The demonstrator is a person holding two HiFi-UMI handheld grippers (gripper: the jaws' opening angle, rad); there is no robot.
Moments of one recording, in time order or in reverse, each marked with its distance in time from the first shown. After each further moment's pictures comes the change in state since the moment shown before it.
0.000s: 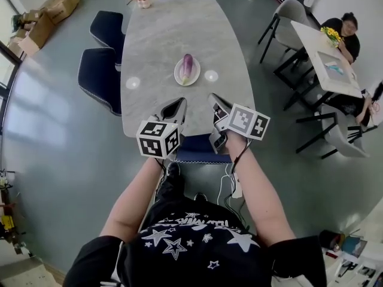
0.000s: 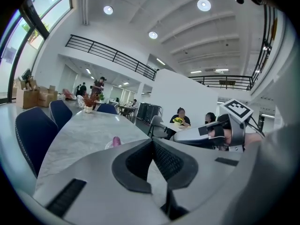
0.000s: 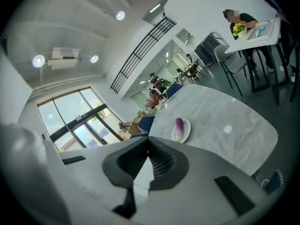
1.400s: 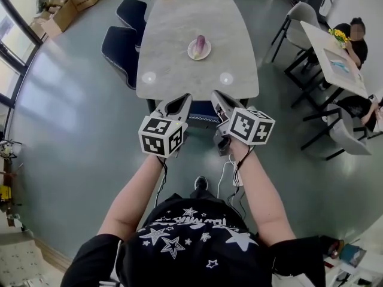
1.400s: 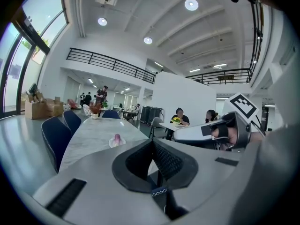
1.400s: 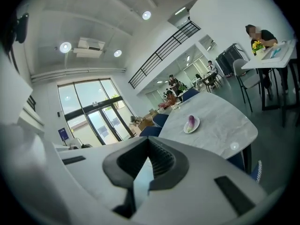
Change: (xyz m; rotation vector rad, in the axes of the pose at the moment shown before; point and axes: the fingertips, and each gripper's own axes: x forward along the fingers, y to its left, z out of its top) left arm -0.146 -0.108 -0.031 0.076 -0.048 0.072; right arm -0.143 0.085 -0.083 -0.231 0.002 0.119
